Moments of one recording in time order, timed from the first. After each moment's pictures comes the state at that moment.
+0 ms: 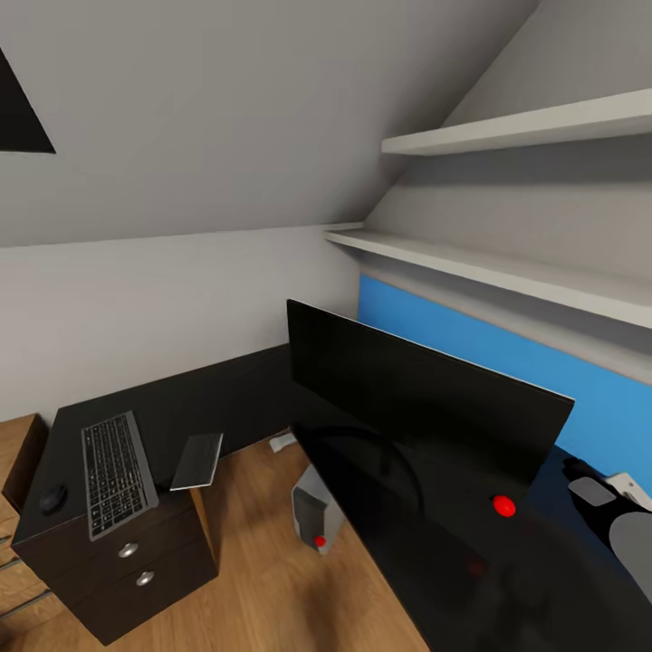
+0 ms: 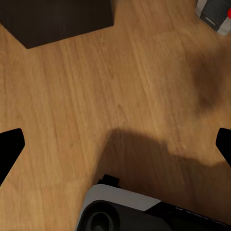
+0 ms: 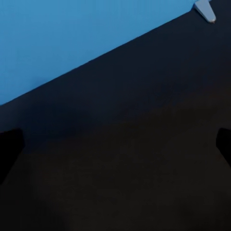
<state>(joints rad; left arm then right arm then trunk) 0.01 0.00 -0.41 -0.62 0.51 -0.22 0.44 -0.94 -0.41 -0.07 -0.05 -0.99 -0.20 -0.20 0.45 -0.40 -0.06</state>
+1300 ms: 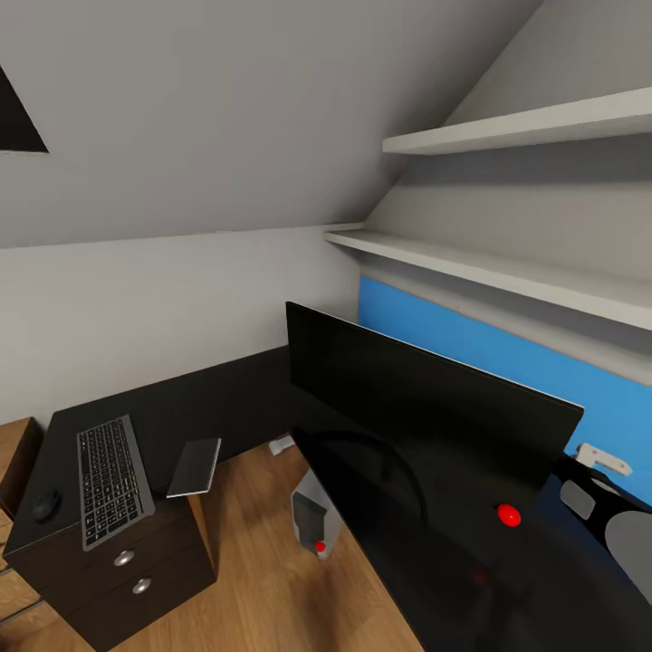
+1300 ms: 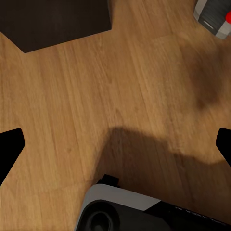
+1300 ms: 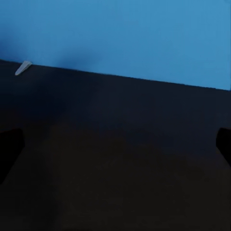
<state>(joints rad) 0.01 0.00 -0.41 -0.61 0.51 -0.22 0.44 -0.94 -0.41 0.11 -0.05 -0.63 -0.20 -0.05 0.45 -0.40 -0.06</state>
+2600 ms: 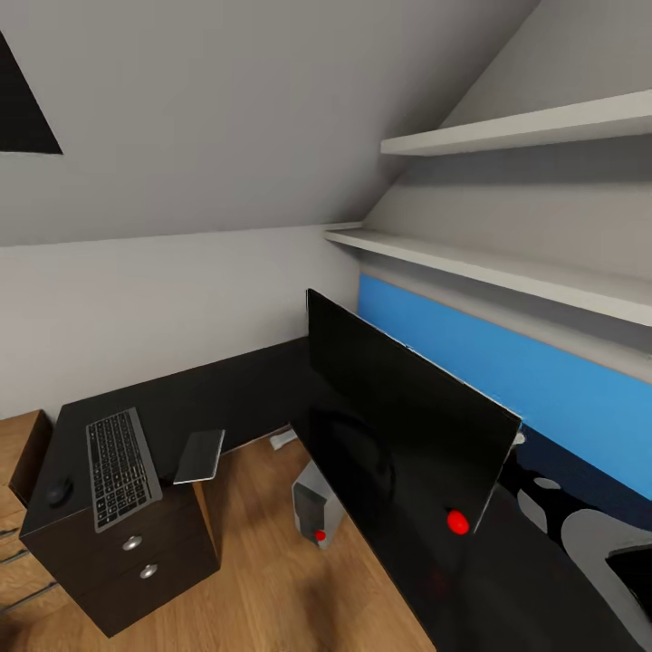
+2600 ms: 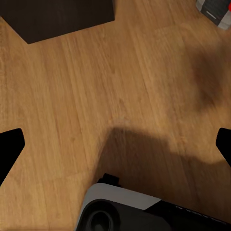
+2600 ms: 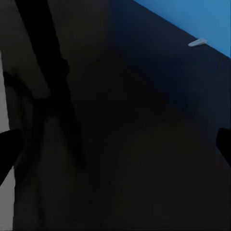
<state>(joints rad) 0.01 0.00 -0.41 -0.61 0.51 -0.22 0.44 -0.93 -0.29 0.28 -0.04 -0.35 -0.30 0.36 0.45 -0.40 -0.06</state>
